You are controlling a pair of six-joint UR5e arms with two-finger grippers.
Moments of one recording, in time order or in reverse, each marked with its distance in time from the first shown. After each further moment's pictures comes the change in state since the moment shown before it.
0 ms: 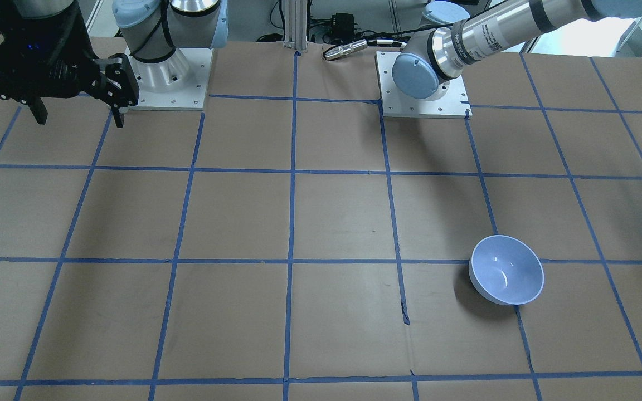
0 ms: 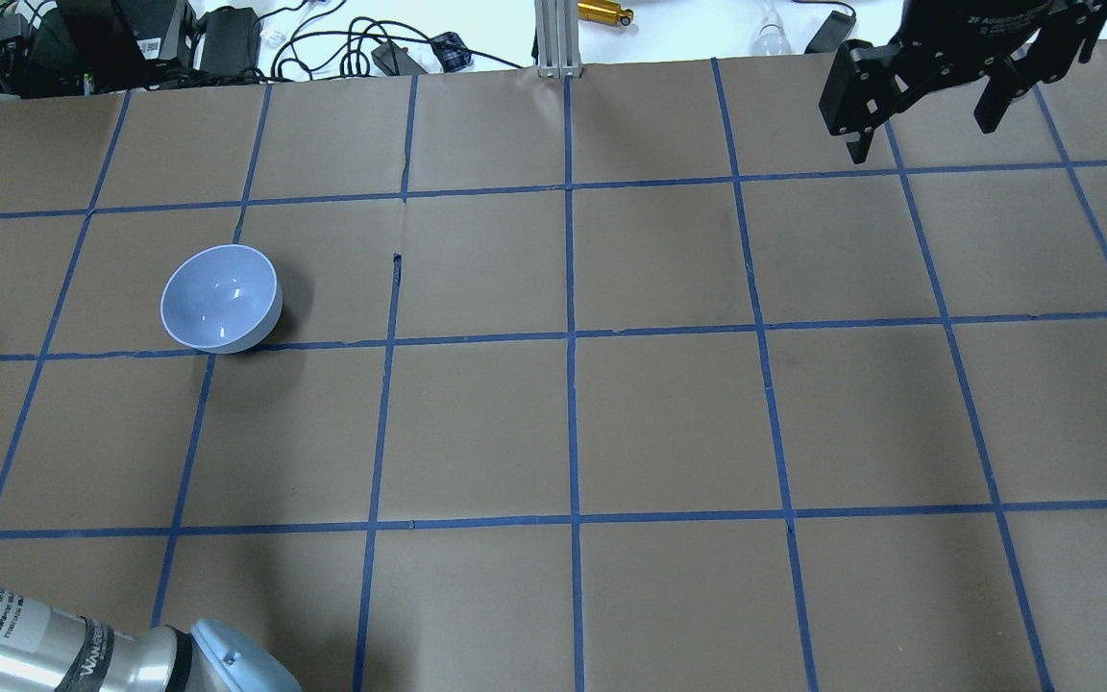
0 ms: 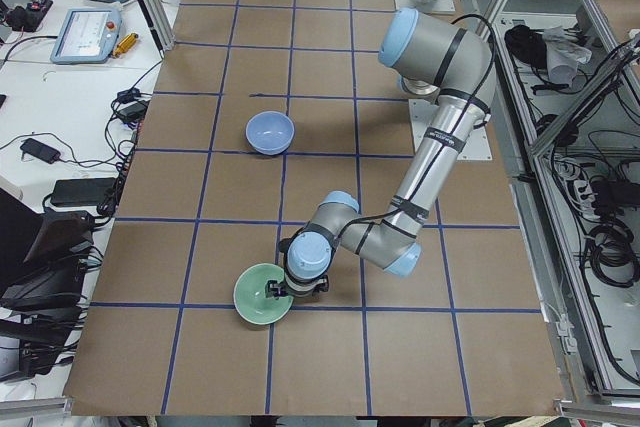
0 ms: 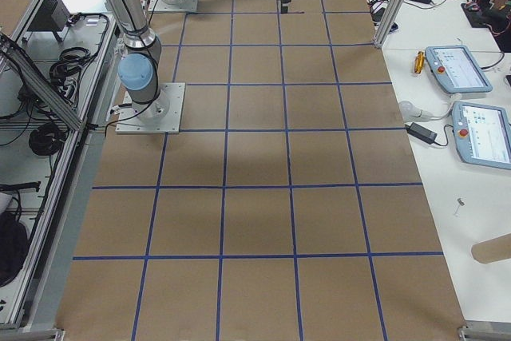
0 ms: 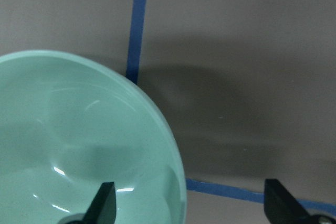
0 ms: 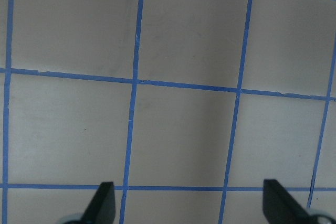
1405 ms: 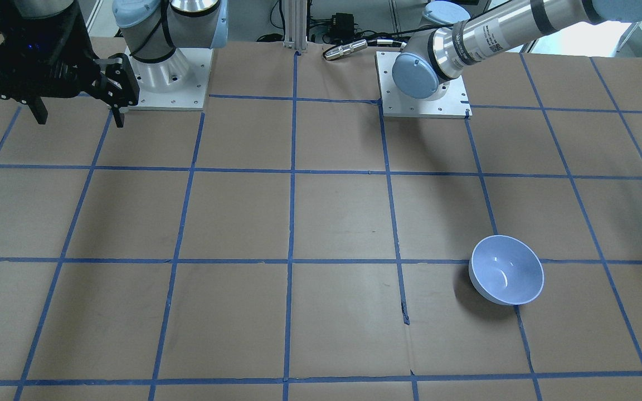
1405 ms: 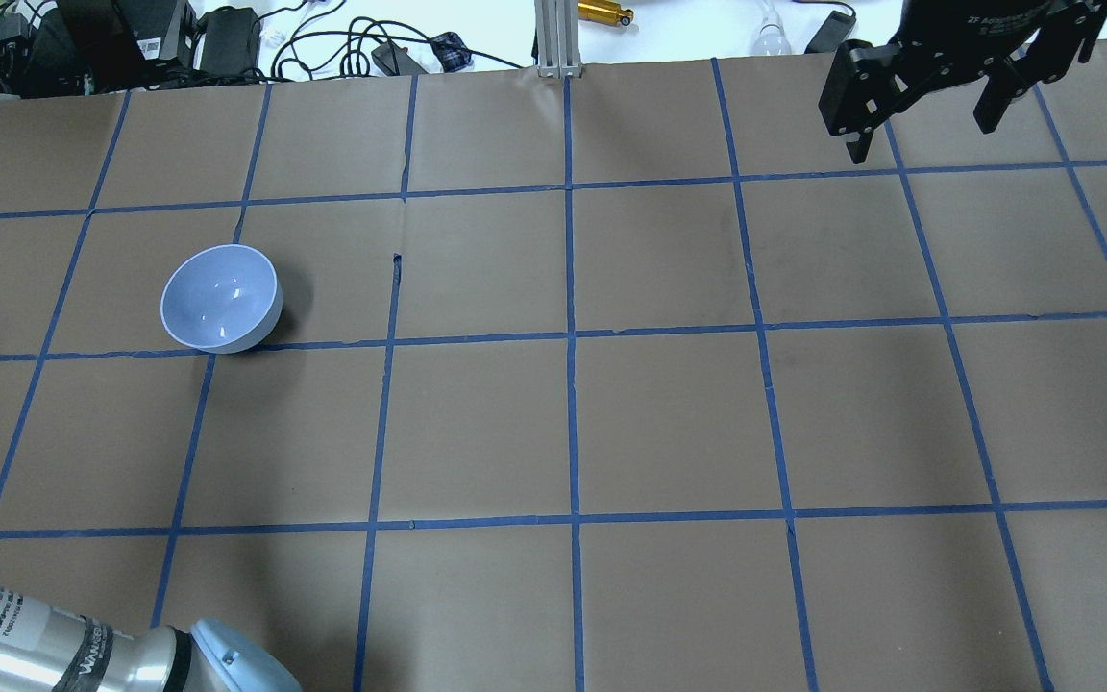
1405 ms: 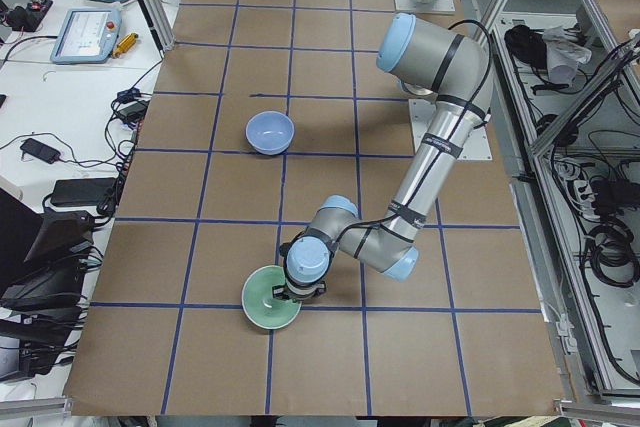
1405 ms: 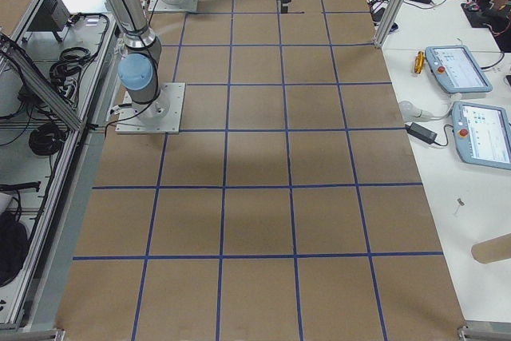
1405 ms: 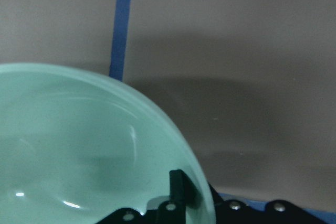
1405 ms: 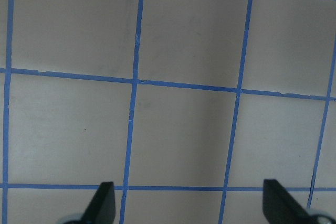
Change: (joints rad) left arm 0.000 -0.015 0.000 0.012 0.022 -0.002; right arm 0.001 0.000 0.000 0.000 0.000 0.000
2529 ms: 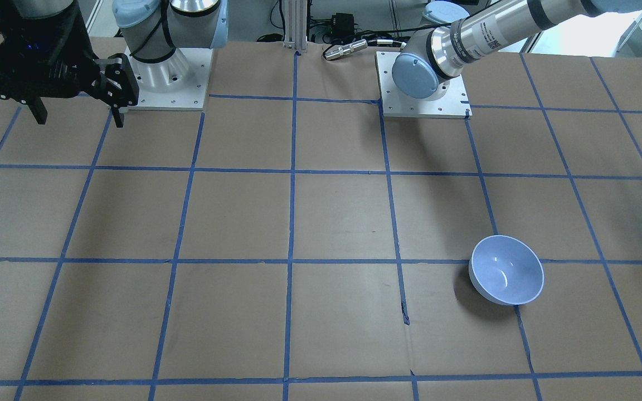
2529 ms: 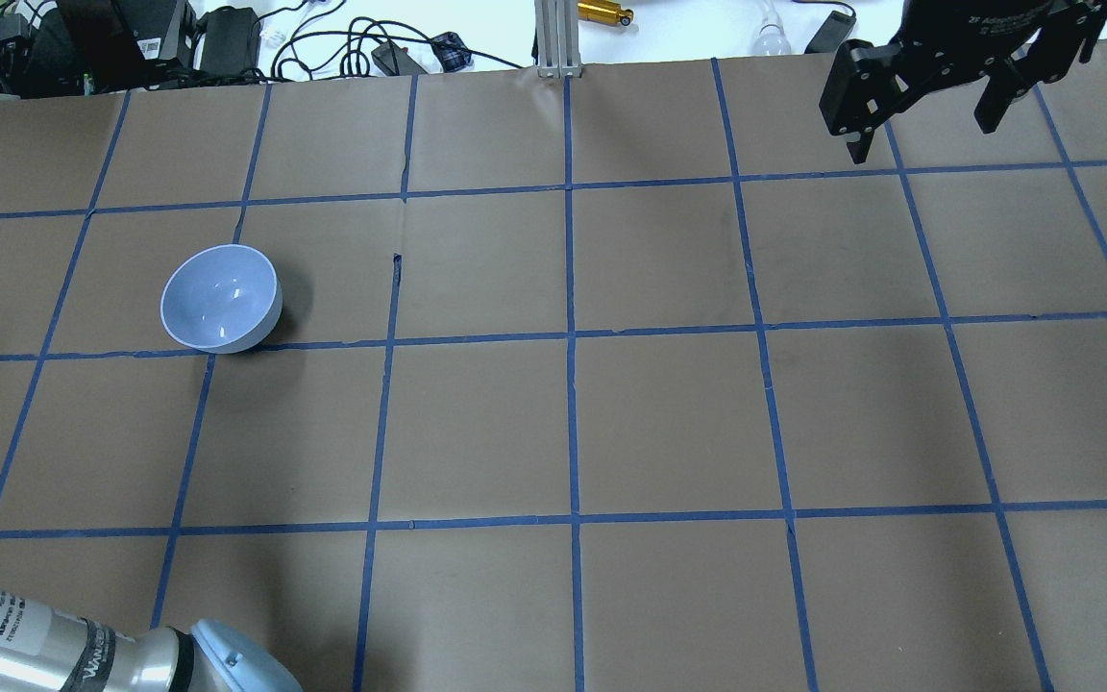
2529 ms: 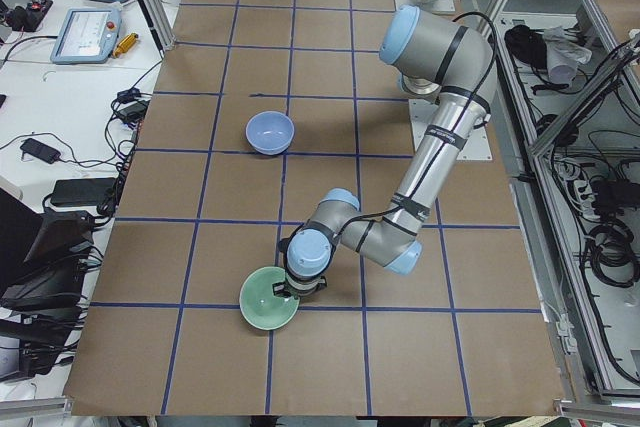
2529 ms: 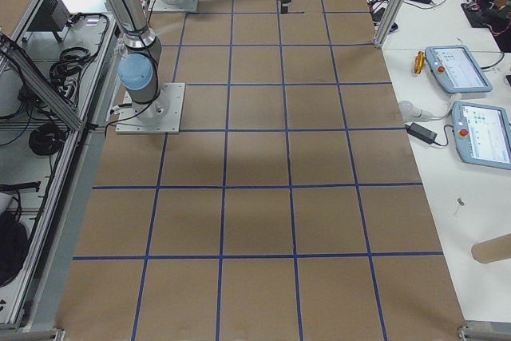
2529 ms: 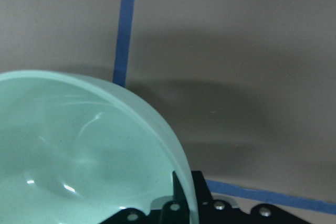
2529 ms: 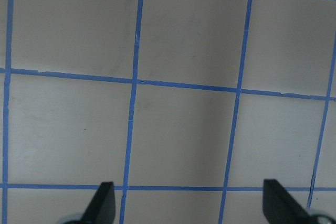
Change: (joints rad) left arm -0.007 0.057 -0.006 -0.049 0.005 -0.078; right arm -0.001 0.000 0.000 0.000 0.000 0.000
